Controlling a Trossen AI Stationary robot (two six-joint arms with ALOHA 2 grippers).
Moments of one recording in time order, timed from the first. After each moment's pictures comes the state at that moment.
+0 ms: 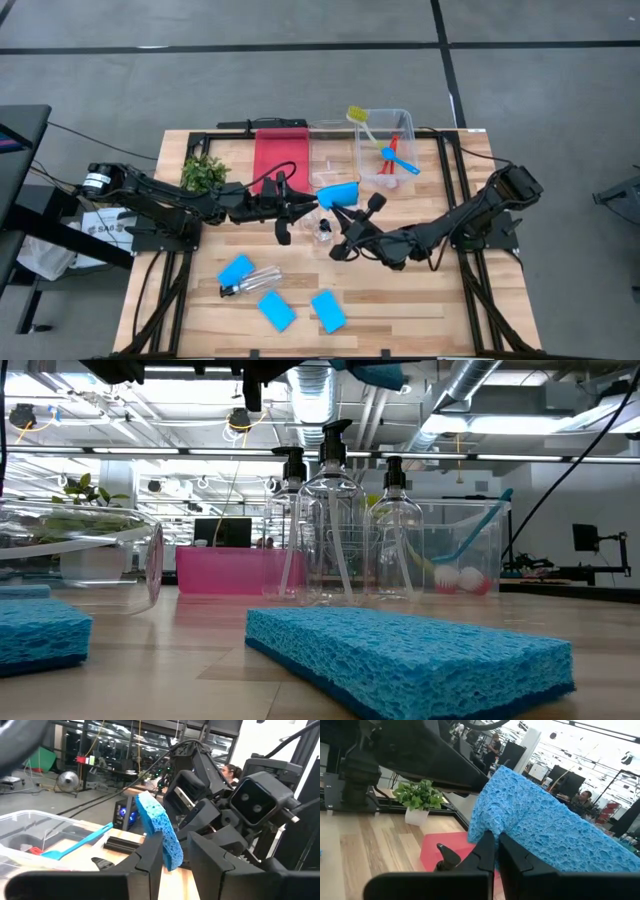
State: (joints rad) left arm -0.14 1.32 0.69 0.76 -0.23 -0.15; right arm 0.46 1.48 0.93 0.64 1.16 -0.43
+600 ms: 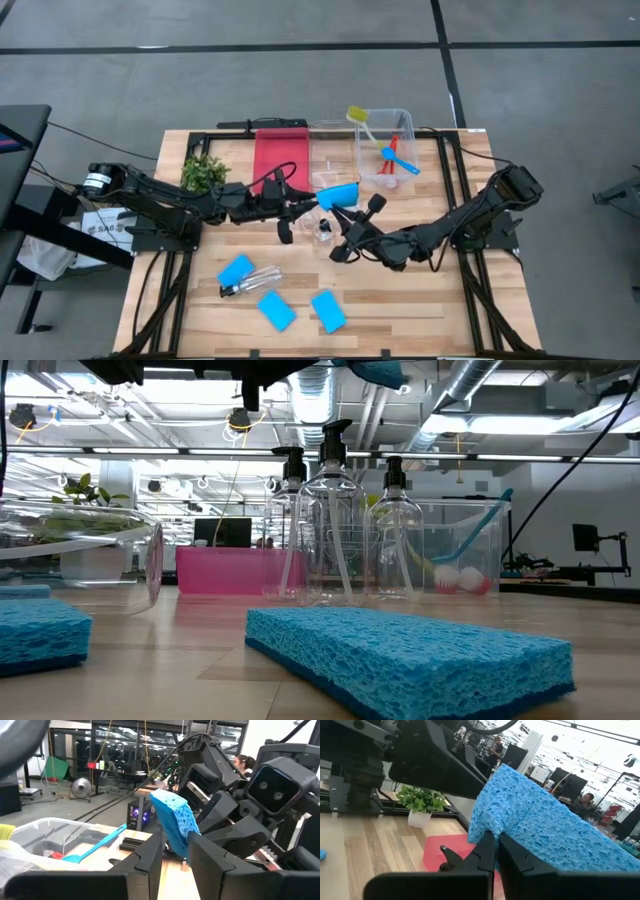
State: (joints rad) left arm -0.14 1.33 0.69 0.75 -0.27 -0.06; right arm 0.46 1.48 0.93 0.64 1.15 -0.43
